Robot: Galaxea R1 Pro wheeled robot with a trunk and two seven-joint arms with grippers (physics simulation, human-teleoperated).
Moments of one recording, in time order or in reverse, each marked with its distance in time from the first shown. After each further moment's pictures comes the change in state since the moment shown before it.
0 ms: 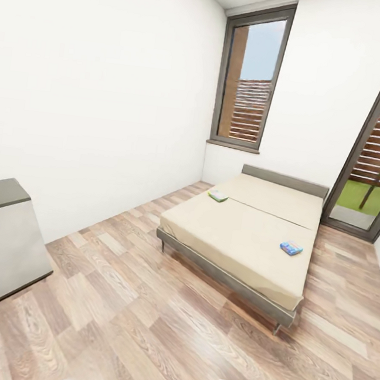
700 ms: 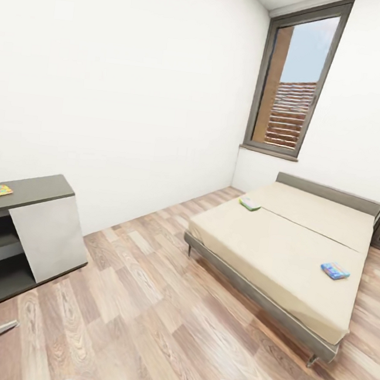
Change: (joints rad) left arm 0.000 0.001 0.000 0.000 0.000 0.000 0.000; right arm 0.000 0.000 0.000 0.000 0.001 -0.007 0.001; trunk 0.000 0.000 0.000
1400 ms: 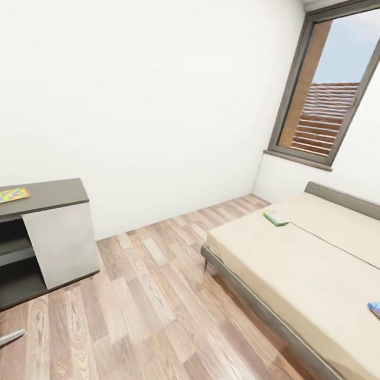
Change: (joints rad) left arm 0.000 -0.001 0.000 0.000 0.000 0.000 0.000; right arm 0.000 0.000 0.000 0.000 0.000 -0.005 0.000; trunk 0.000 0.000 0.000
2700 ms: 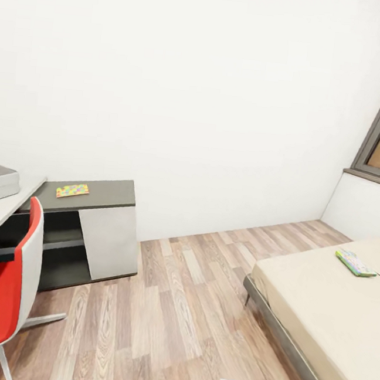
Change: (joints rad) left arm 0.000 -0.003 -0.006 0.026 -0.003 -0.037 0.001; right arm 0.000 0.000 0.000 0.000 0.000 0.001 0.000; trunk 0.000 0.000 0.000
